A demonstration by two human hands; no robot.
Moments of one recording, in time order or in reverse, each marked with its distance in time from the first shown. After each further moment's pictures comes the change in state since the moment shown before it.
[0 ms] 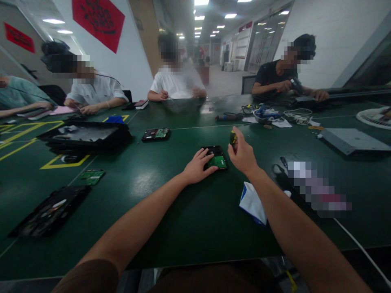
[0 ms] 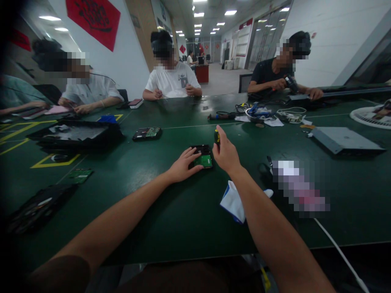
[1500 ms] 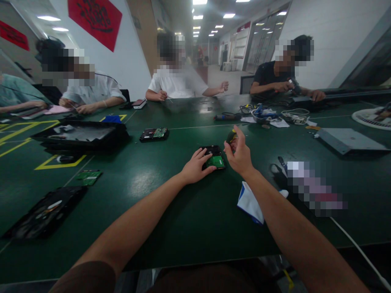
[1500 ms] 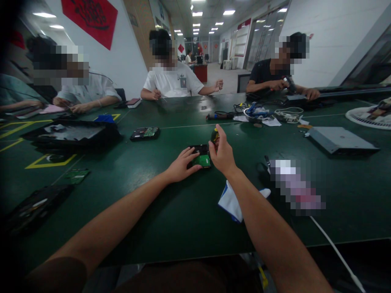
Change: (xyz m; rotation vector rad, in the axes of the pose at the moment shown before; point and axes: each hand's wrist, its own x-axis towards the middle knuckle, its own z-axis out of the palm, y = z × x) left_hand 0.001 -0.002 0.003 0.008 0.010 0.009; right_hand -0.005 -0.006 0.010 0.215 0.056 0.019
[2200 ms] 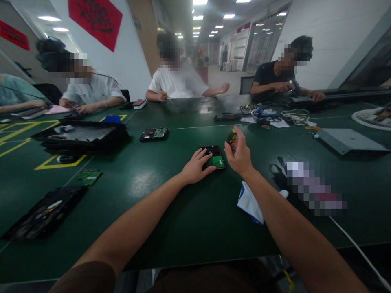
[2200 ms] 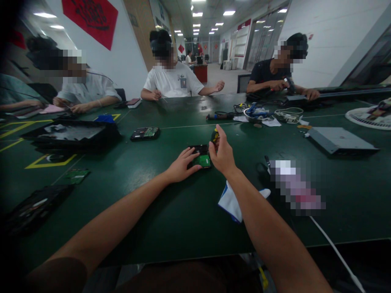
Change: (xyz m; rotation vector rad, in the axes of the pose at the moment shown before) left_hand -0.001 0.002 -0.001 0.003 -0.006 -0.002; right_hand 0.000 -0.001 0.000 -0.006 0.032 -0.015
